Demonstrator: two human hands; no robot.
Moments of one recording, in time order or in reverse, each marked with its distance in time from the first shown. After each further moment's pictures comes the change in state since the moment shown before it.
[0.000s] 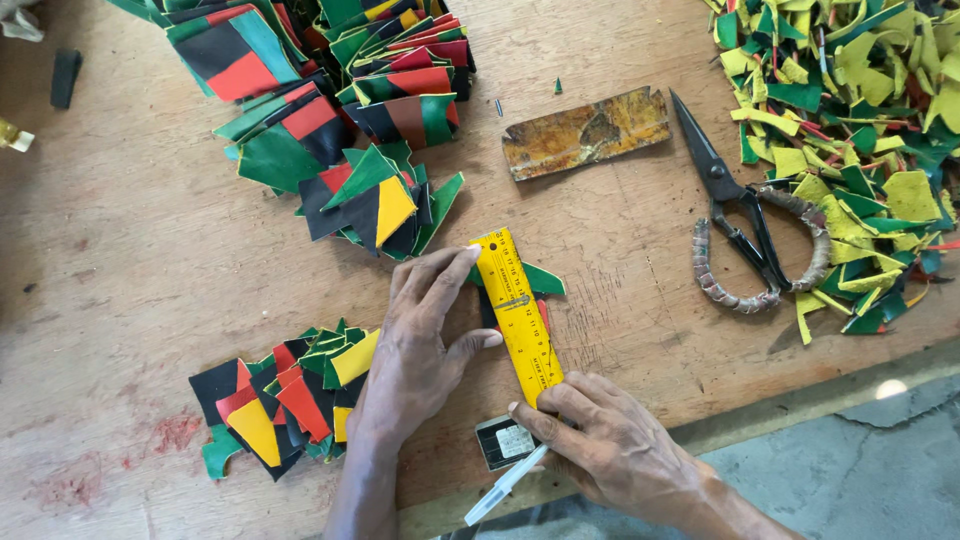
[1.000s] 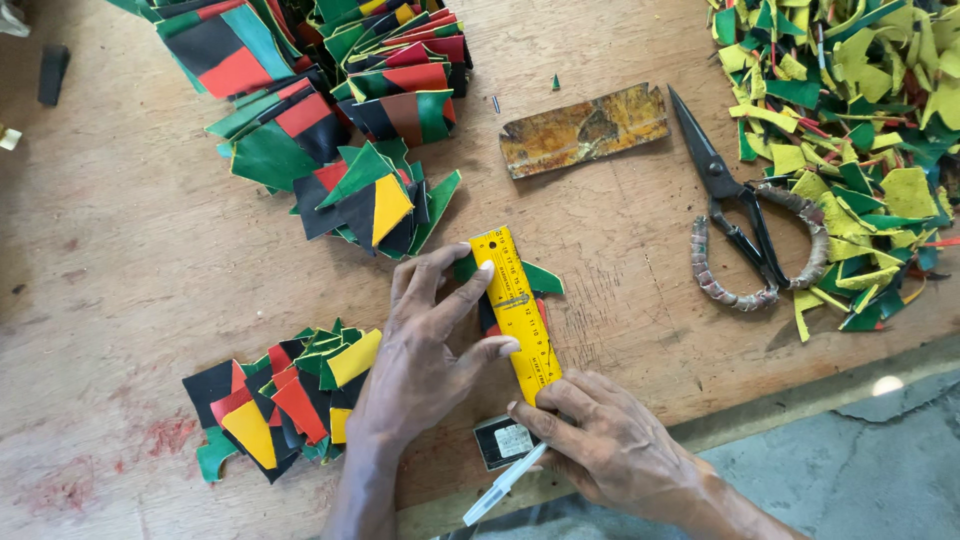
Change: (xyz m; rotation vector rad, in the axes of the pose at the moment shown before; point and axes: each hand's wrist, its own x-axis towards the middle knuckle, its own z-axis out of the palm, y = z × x) left_hand -0.001 -0.002 0.000 0.102 -0.049 0.068; right_hand 0.004 -0.001 -0.003 0.024 0.002 0.017
